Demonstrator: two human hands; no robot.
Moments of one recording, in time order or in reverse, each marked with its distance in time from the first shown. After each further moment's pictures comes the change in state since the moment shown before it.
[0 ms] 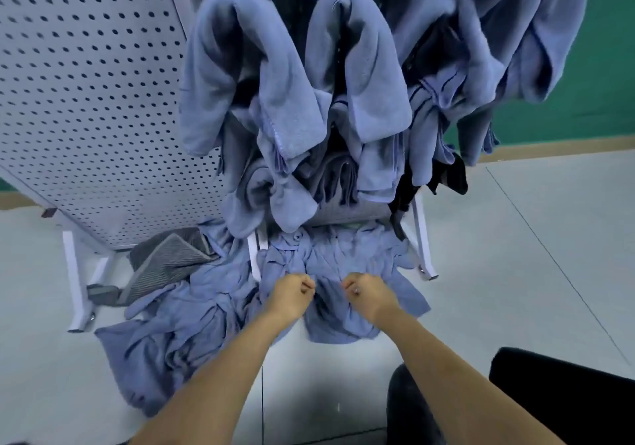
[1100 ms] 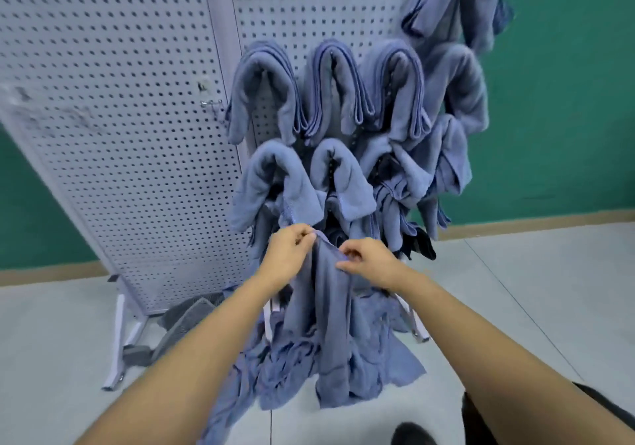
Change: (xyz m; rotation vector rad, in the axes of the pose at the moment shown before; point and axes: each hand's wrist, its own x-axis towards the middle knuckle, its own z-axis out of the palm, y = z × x) left_hand -0.077 0.157 -0.156 -0.151 0.375 0.484; right_hand -0.087 -0.113 -0.176 0.065 0.191 -0.464
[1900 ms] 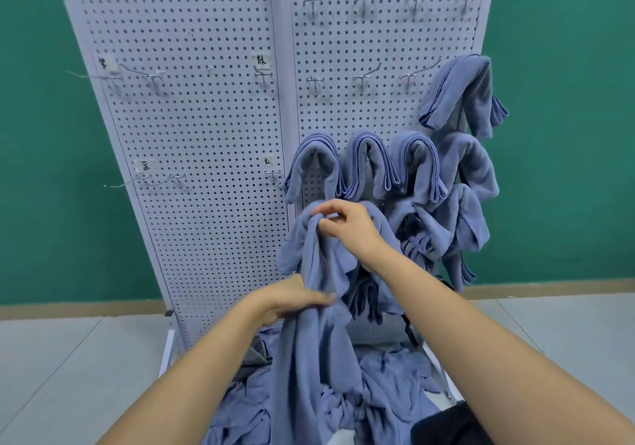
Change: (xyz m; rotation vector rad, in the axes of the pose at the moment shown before) left_hand -0.062 0.062 -0.099 -0.178 -0.420 -0.402; right_hand 0.009 -0.178 -0.047 0.576 0.269 -0.277
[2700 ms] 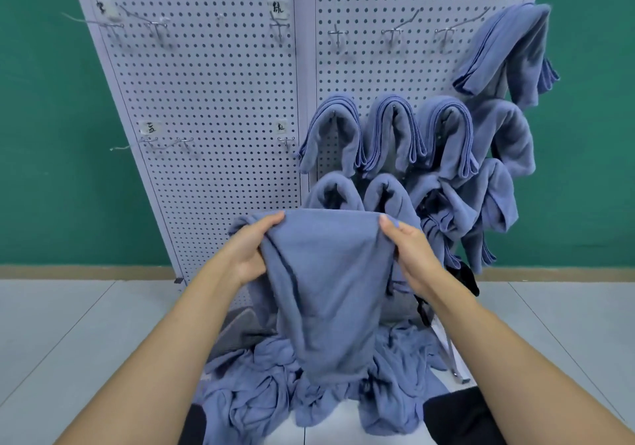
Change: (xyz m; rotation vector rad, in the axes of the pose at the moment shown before) left_hand -0.005 -0.014 -0.057 -0.913 0.338 0.047; right_hand -0.043 0.069 -0.025 0.337 0.139 0.323
